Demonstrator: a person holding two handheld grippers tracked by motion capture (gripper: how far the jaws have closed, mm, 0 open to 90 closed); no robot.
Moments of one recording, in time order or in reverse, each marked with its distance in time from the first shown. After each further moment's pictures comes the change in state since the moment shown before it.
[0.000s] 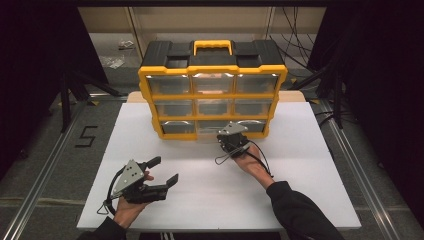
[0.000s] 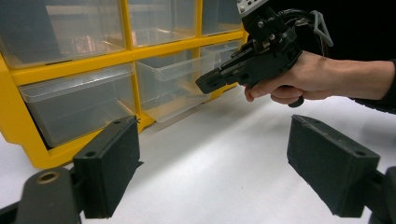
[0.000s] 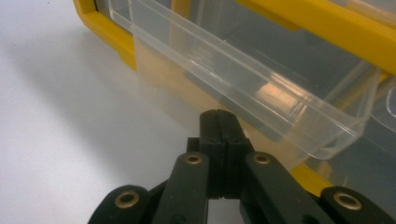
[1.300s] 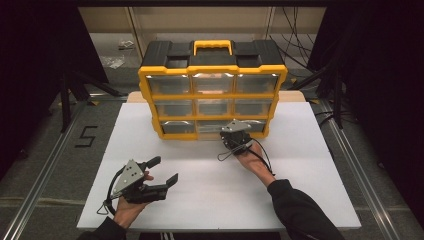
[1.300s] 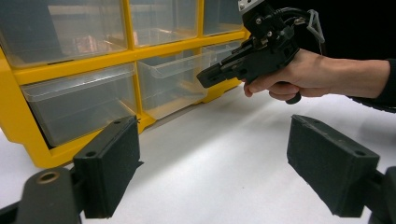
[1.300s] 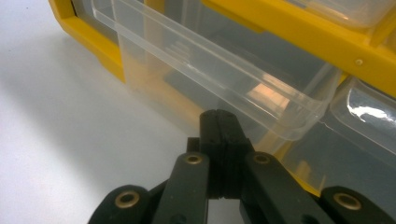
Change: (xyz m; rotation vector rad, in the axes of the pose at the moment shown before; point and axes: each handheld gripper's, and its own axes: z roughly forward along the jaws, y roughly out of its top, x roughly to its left) left arm 0.000 0.000 0.000 0.000 0.005 -0.002; right arm -0.011 -0.001 0.002 -0.017 -0.034 0.017
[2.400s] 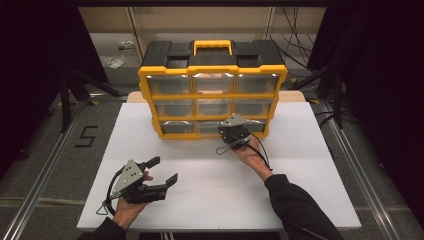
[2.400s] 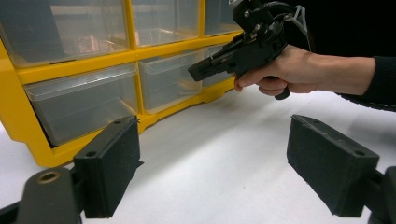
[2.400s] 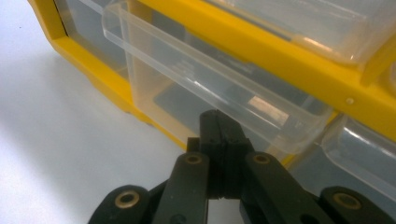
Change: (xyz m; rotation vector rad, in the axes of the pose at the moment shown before) left arm 0.000 0.000 -0.001 -0.002 0.003 -0.003; right arm -0.007 0.011 0.010 -0.029 0.005 0.013
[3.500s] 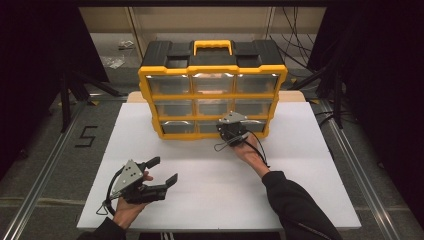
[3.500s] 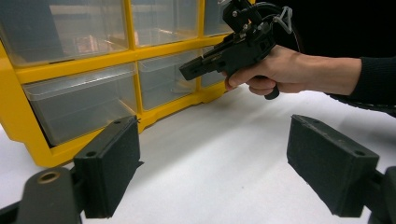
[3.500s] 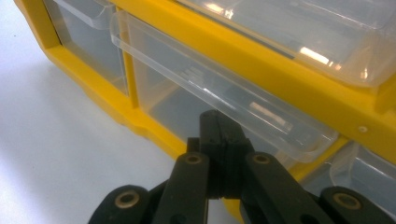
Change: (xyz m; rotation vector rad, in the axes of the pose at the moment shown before) left arm 0.001 0.000 0.000 -0.001 -0.004 -0.001; right arm -0.003 0.005 0.011 -0.007 0.005 0.012
